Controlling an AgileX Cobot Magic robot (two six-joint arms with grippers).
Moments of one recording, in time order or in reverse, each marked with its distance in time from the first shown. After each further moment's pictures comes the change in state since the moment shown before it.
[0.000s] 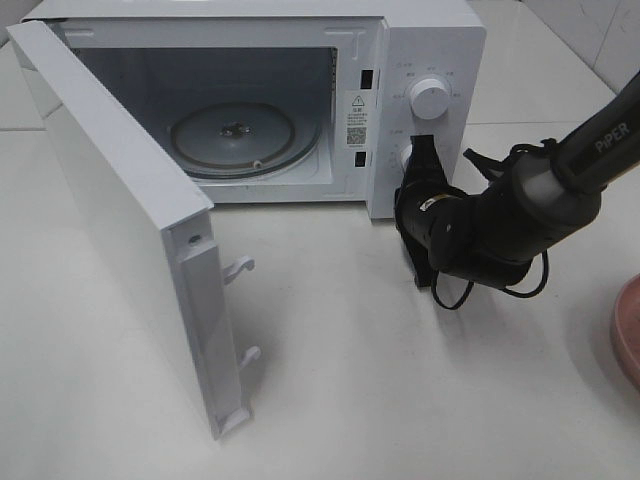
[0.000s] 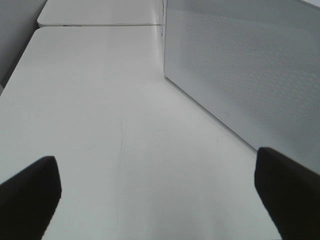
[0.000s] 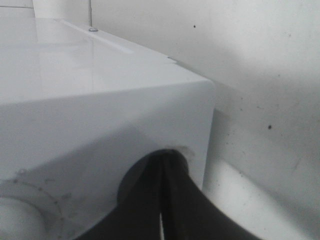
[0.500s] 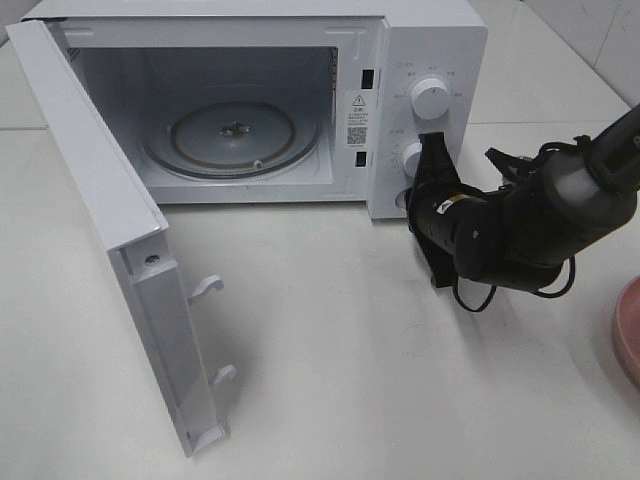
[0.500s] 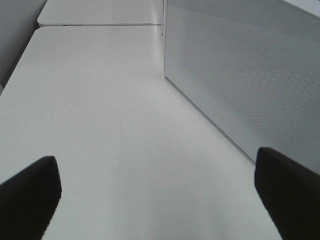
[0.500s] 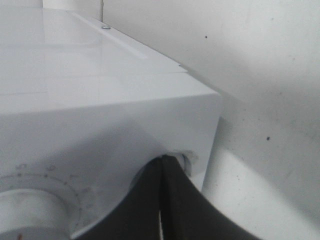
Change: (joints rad) left arm 0.000 0.000 0.000 0.000 0.000 0.000; right arm -0.023 -0.061 0.093 -0.113 -0.019 0.024
